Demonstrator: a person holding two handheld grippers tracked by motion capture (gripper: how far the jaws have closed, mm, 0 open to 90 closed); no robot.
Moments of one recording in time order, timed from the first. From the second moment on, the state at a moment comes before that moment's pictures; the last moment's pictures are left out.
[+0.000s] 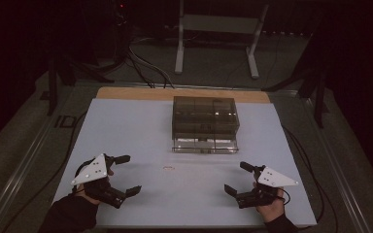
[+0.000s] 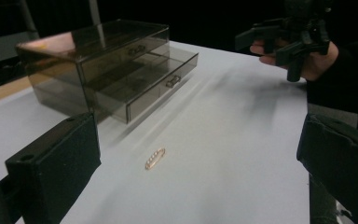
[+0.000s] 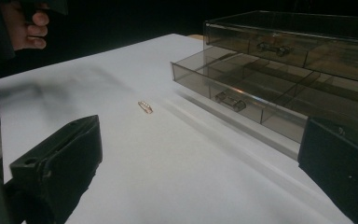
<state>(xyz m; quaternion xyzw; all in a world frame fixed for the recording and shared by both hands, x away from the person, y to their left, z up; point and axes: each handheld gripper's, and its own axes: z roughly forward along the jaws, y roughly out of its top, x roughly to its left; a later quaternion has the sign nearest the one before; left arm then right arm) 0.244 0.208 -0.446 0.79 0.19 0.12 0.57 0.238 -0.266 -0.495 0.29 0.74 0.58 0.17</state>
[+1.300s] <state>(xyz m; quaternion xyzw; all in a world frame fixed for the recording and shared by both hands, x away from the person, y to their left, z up) 0.315 0.161 -0.466 0.81 0.19 0.11 0.55 0.239 -0.266 -0.495 0.29 0.74 0.58 0.16</state>
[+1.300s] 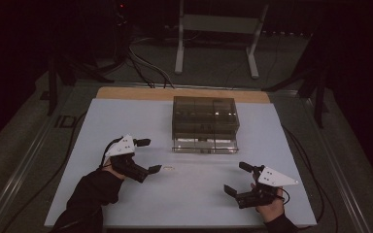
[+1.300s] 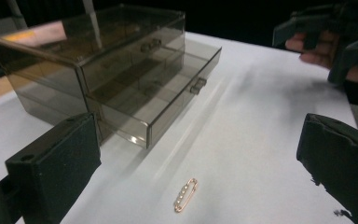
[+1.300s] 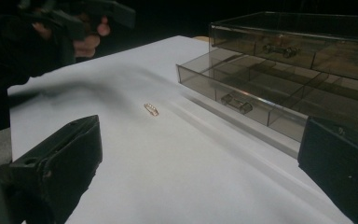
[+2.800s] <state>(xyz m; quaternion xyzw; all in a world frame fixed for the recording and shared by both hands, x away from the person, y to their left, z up) 0.348 0.117 -0.519 0.89 0.20 0.03 0.41 0.239 -0.267 -0.495 0.29 0.74 0.59 0.15</state>
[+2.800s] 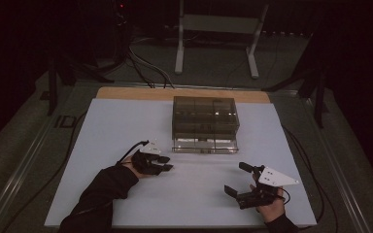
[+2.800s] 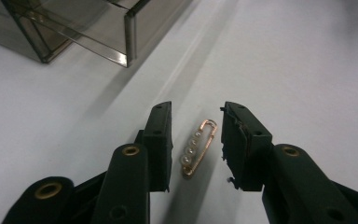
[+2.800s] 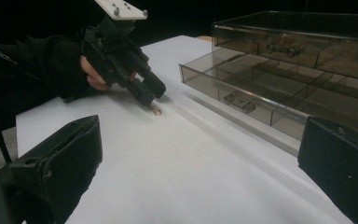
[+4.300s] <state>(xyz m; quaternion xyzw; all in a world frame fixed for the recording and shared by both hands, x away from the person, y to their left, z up) 0.336 0.106 -0.508 0.91 0.17 0.07 0.37 0.239 -0.267 -0.494 0.29 0.74 0.58 0.15</state>
